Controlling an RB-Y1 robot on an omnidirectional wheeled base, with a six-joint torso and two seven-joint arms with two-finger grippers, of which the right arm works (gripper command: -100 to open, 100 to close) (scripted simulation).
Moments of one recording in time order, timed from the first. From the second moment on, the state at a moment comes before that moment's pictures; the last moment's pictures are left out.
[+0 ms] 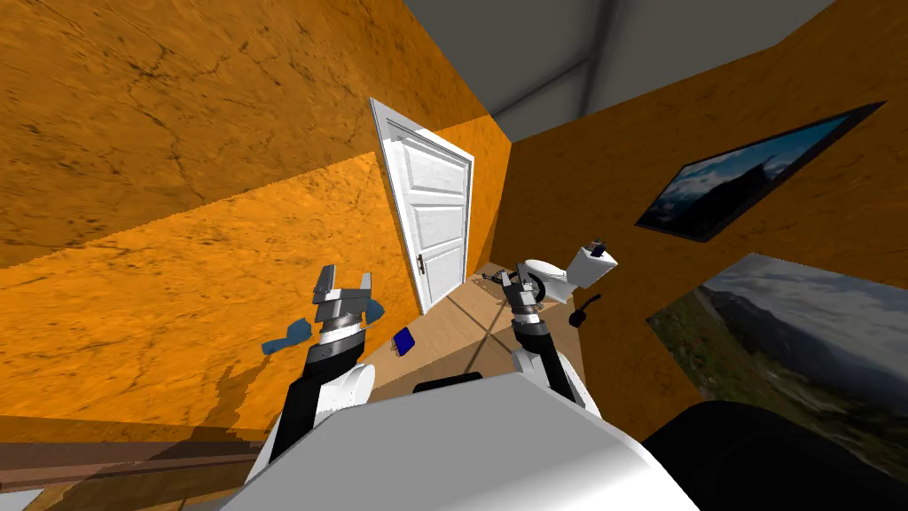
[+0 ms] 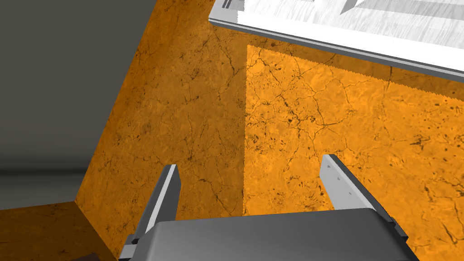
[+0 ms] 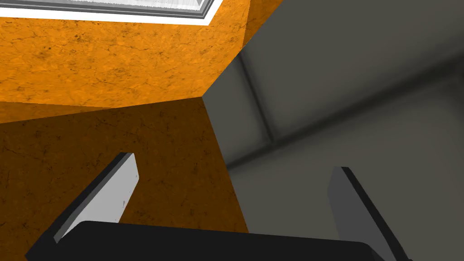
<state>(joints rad) 0.54 -0.05 0.02 -2.29 0.09 -0.47 -0.08</state>
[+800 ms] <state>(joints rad) 0.52 -0.06 -0.01 -2.16 0.00 -0.51 -0.19</state>
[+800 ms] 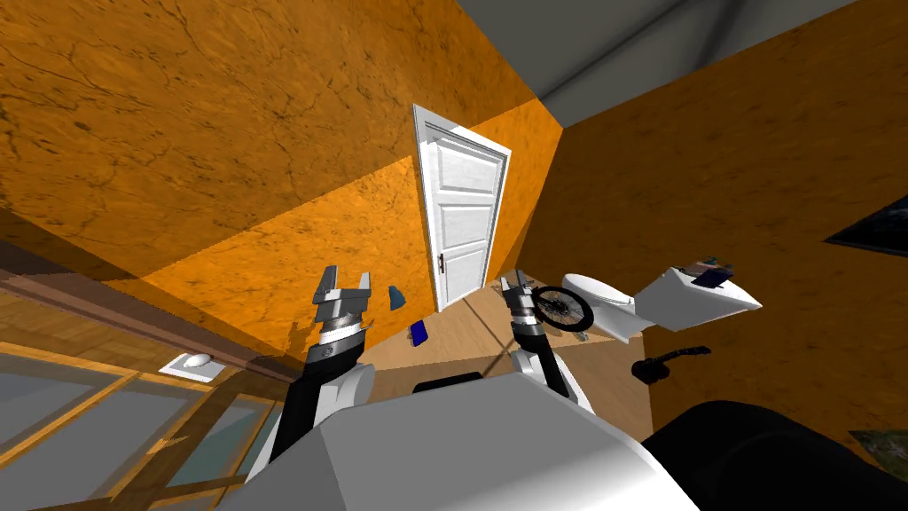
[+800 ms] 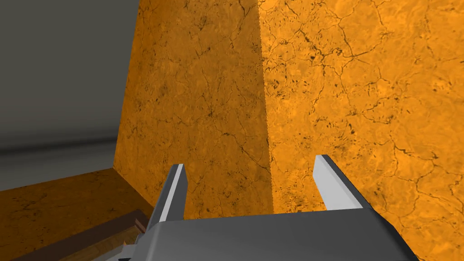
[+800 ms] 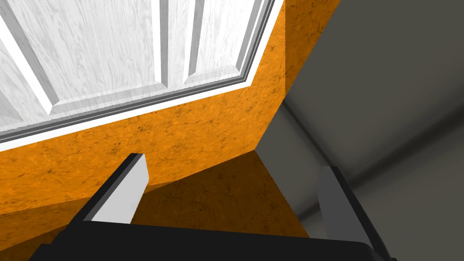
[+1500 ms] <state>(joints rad) 0.48 -0.08 -0.04 -2.02 -0.10 -0.55 -0.32</state>
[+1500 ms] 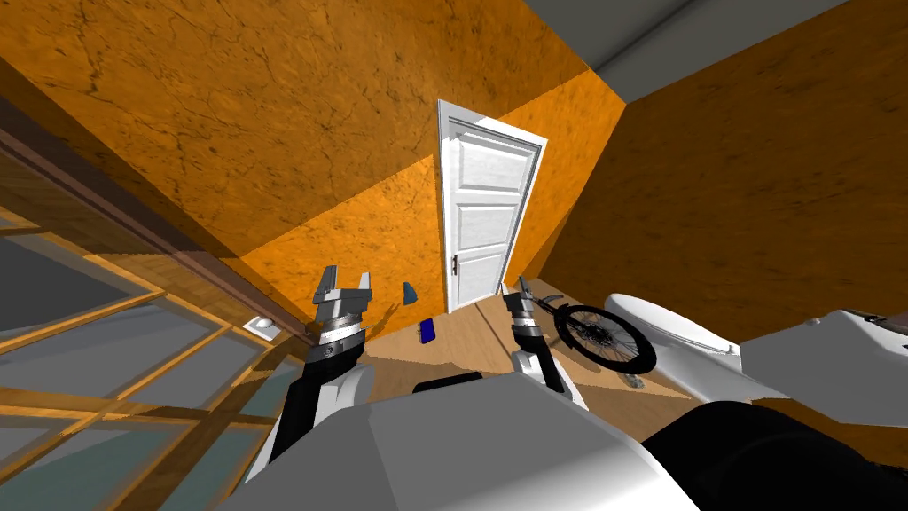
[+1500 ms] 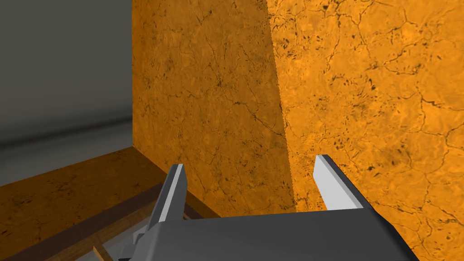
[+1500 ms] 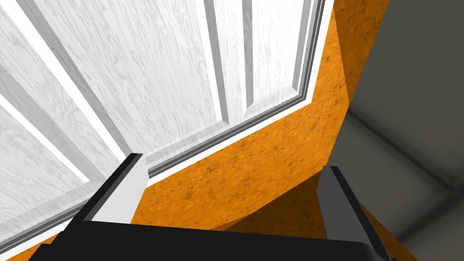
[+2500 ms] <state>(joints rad) 0.44 -0.09 -0.08 -1.82 -0.24 -0.61 -0.49</state>
